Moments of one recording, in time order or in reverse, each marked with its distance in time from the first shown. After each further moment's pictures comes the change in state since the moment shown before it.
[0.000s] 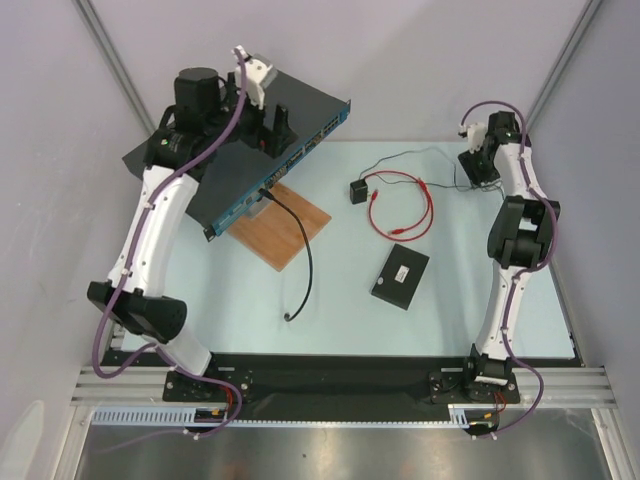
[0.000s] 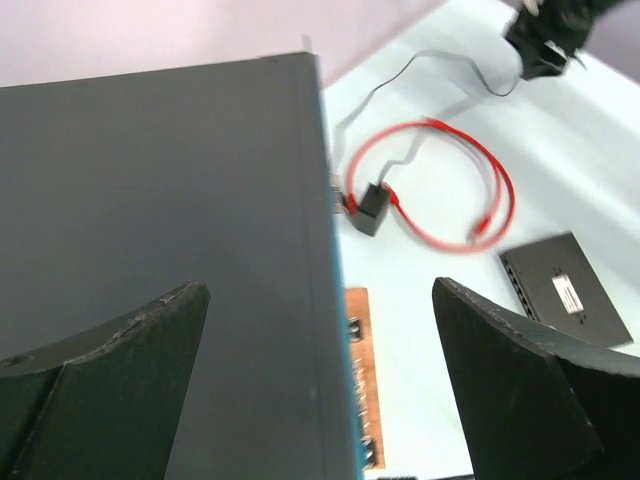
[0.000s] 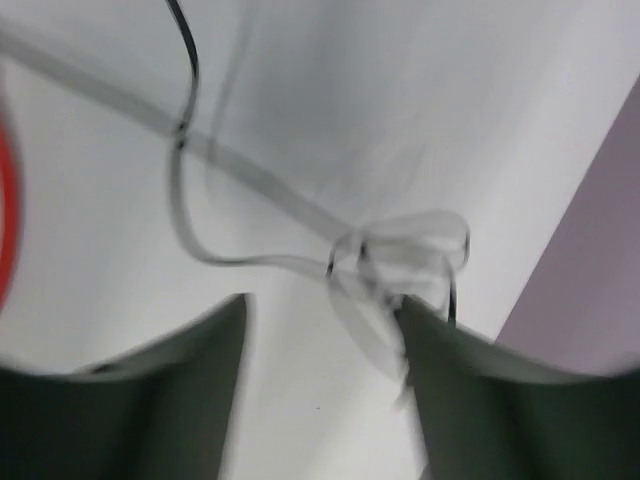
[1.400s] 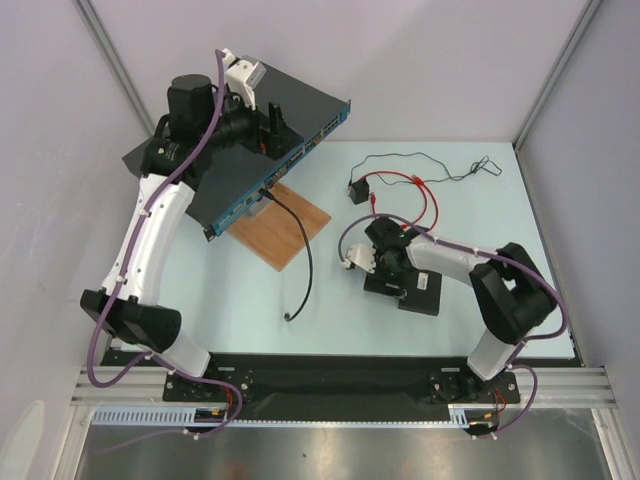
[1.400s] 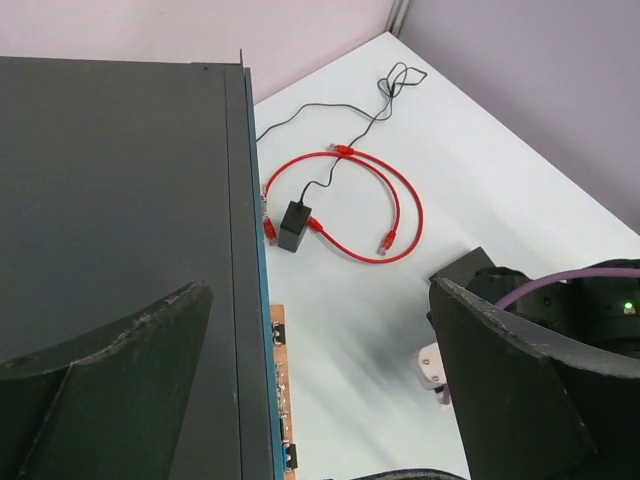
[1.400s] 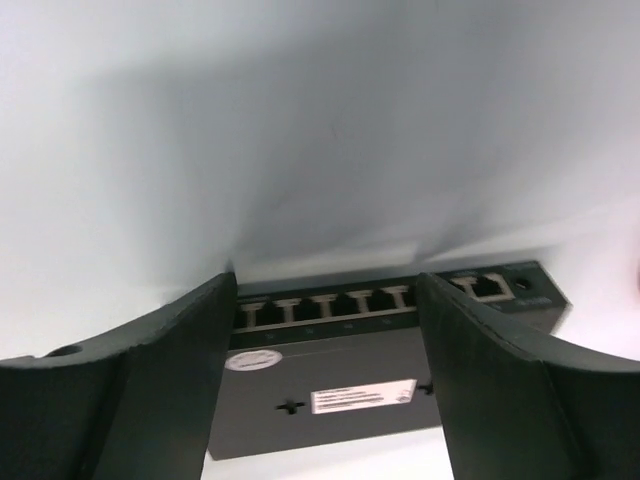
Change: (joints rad) left arm 0.012 -0.059 -0.121 0.103 0.133 -0.214; right arm 0.780 -0.616 -1.106 0.184 0.011 -0.117
